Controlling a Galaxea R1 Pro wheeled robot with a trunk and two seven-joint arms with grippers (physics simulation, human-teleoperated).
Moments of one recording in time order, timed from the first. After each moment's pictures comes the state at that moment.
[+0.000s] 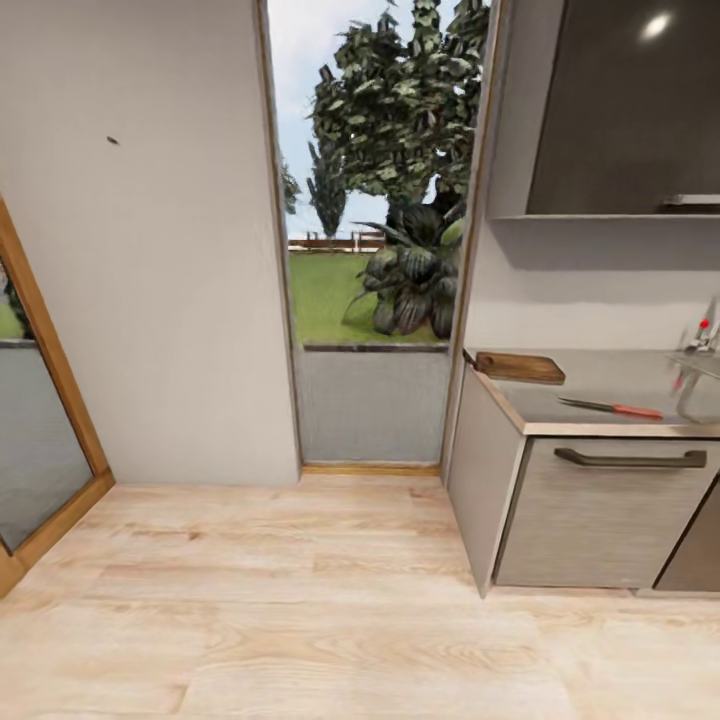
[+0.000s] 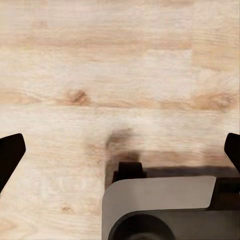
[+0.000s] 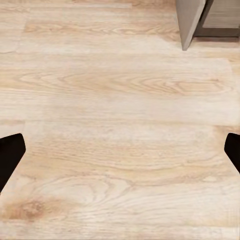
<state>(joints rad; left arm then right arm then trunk) 0.01 0.04 0.01 -0.37 0.01 -0.13 0.00 -0.01 0.02 0.01 -0.40 0.01 -0.53 -0.01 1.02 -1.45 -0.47</state>
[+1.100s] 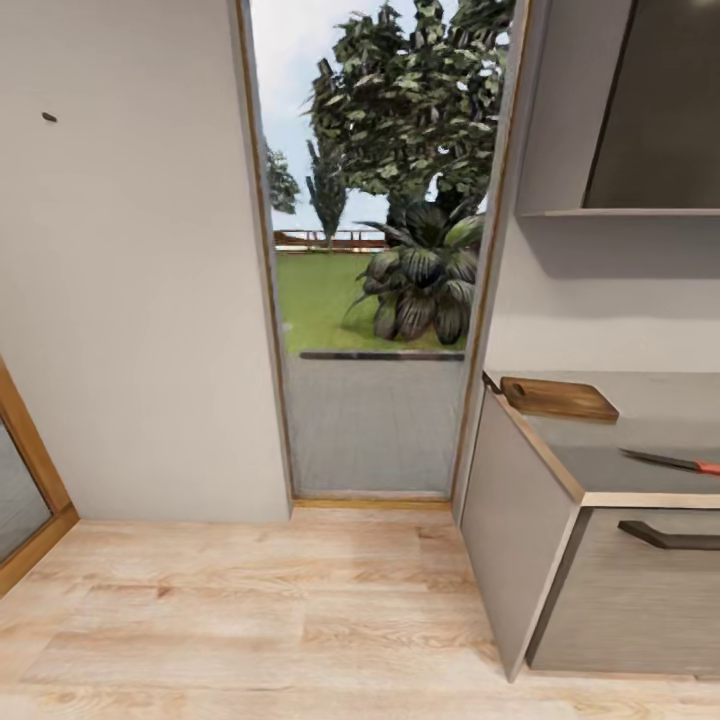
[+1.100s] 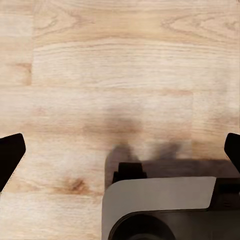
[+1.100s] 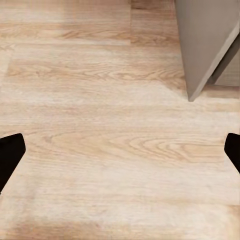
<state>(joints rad) 0.01 0.04 0.01 -0.38 0.01 -0.13 0.00 -0.01 0.01 0.01 -0.40 0.01 -0.53 -0.01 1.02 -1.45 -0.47</state>
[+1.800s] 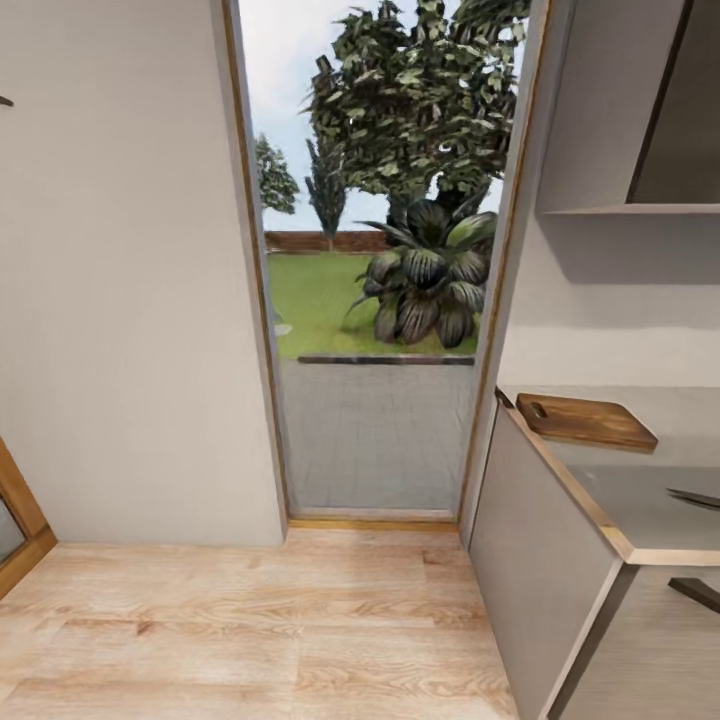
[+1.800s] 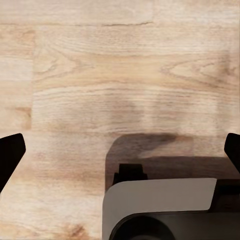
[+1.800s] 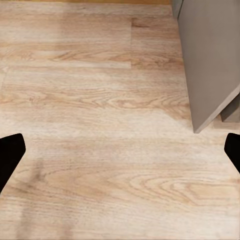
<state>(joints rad) 0.01 0.04 0.01 -0.38 0.01 -0.13 0.00 -0.01 0.01 0.01 -0.40 0.01 -0.53 -0.01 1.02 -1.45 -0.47</state>
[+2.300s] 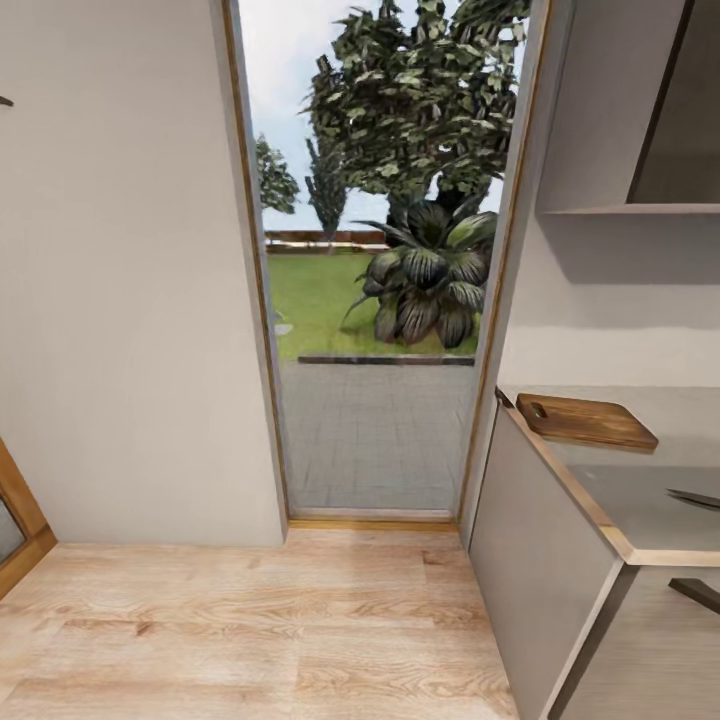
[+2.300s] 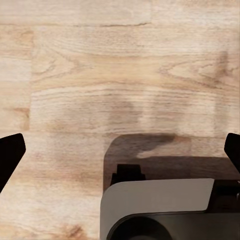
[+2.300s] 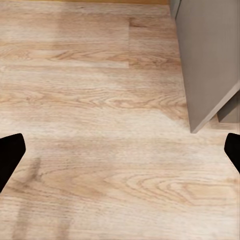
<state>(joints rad) 0.01 0.04 0.01 -0.38 0.01 -0.13 0.00 -0.01 0.00 0.01 -0.40 0.01 -0.53 -0.01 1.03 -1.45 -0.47</state>
